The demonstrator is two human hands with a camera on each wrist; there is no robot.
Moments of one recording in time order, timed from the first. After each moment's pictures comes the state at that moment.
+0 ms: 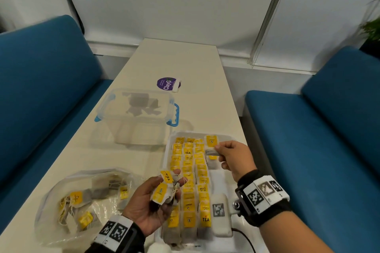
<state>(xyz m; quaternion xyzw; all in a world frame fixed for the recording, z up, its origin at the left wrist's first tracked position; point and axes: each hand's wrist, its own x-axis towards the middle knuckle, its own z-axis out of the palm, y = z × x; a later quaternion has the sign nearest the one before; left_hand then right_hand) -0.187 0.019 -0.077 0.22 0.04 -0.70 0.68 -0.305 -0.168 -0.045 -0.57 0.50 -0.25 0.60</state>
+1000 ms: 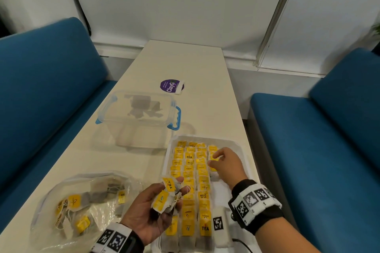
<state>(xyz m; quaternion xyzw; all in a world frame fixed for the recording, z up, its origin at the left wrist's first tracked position) -0.190 0.014 -0.081 0.24 0.05 -0.71 0.66 -0.295 -0.177 -0.075 -0.70 0.49 -0.17 0.50</state>
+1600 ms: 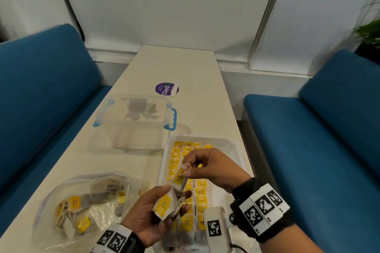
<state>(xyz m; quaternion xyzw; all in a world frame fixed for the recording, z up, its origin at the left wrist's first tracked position) -0.198 0.024 -0.068 0.31 0.05 -0.72 0.61 -0.303 -0.127 -0.005 -0.77 0.18 -0.09 0.61</state>
